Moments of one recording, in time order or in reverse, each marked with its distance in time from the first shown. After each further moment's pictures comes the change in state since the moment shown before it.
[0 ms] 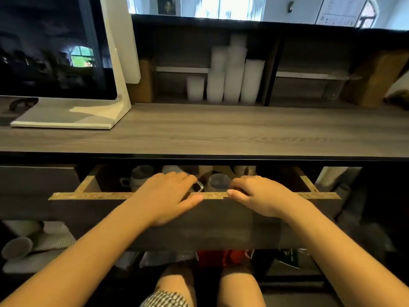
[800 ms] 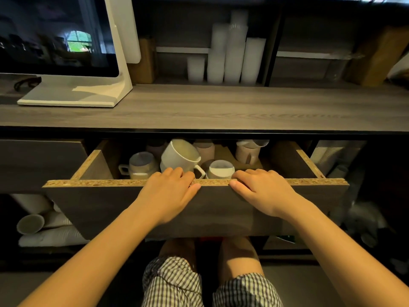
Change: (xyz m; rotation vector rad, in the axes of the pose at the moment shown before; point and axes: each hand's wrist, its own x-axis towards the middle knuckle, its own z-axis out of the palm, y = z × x) left_hand -0.037 0.034 0.036 0.006 0.093 -0.138; right_hand -0.051 -0.024 0.030 -0.077 0.120 0.027
